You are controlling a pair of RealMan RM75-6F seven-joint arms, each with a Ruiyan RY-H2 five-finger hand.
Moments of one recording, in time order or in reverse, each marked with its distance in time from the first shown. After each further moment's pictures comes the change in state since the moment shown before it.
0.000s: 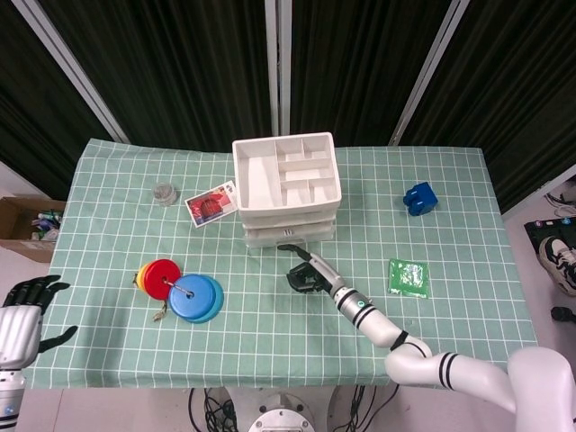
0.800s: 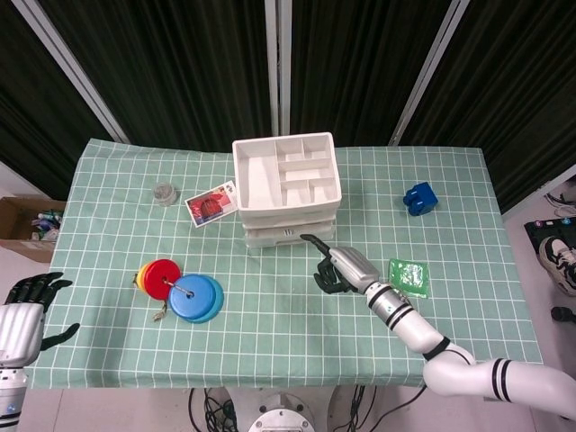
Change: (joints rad) left arm -0.008 0.007 -0.005 -0.028 0.007 0.001 0.024; right arm 0.002 0.324 -0.035 -0.368 0.194 0.125 -0.770
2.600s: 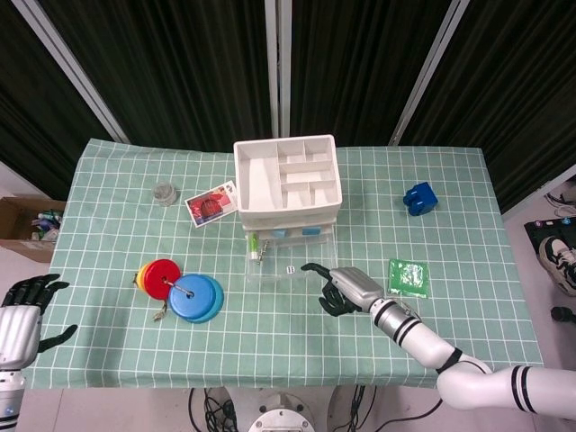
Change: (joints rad) left arm 0.011 -0.012 0.003 0.027 0.000 0.019 -0.019; right arm 0.024 0.139 -0.090 -0.186 0.062 -0.048 -0.085
